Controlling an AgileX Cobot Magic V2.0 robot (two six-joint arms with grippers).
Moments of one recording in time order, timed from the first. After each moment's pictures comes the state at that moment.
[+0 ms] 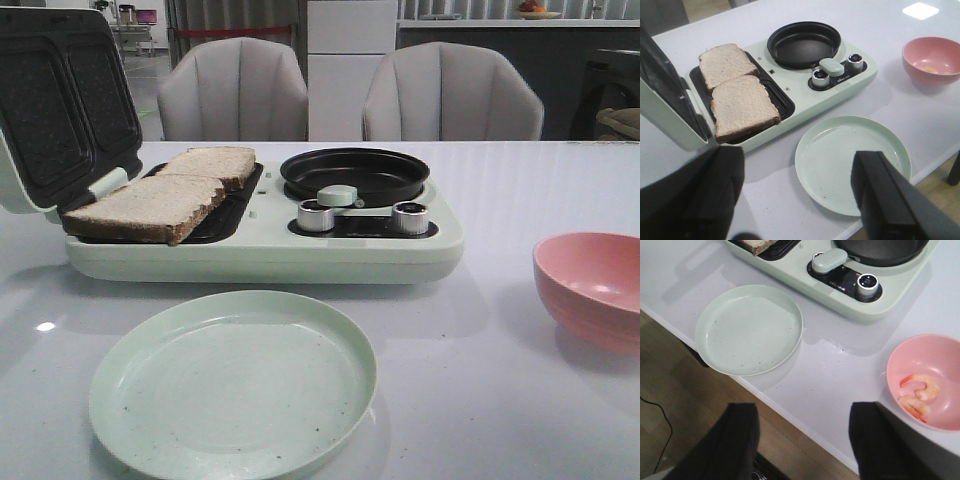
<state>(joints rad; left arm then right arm) -0.56 0.50 -0.68 0.00 0.69 0.07 0.52 0.67 -0.79 0.13 0.87 -0.03</state>
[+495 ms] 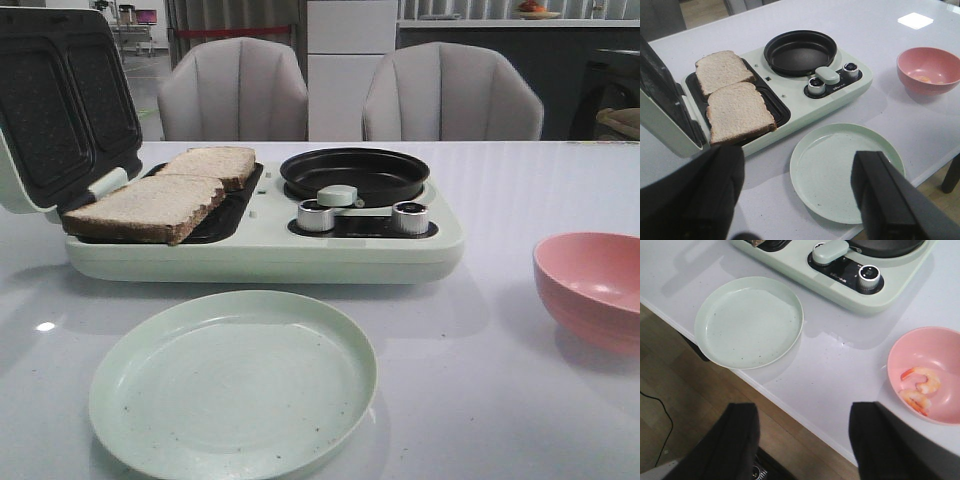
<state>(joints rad) -0.56 0.50 -0.68 -0.02 0.67 0.07 0.52 0.67 -0.79 0.13 0.89 -0.03</state>
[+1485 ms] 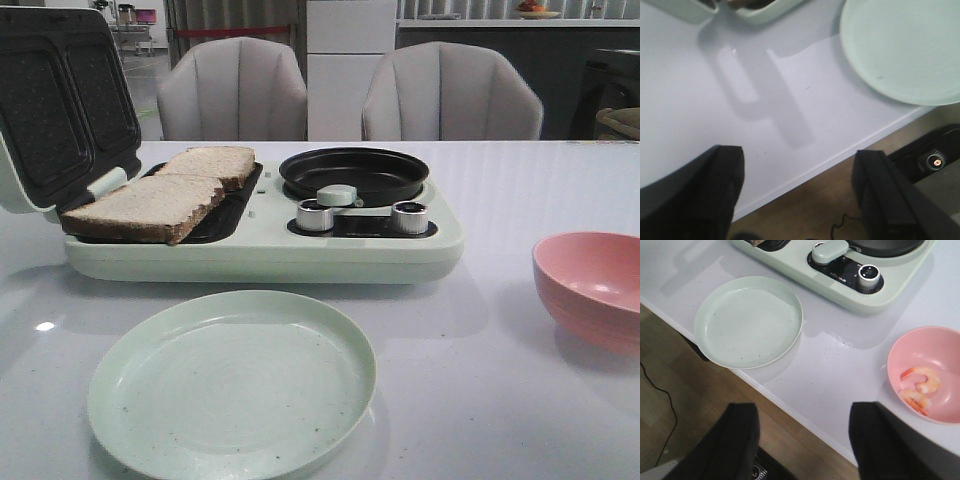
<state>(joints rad) -0.52 0.99 -0.88 0.24 1.08 -0.05 0.52 0.67 -0.79 0.13 0.89 -0.03</state>
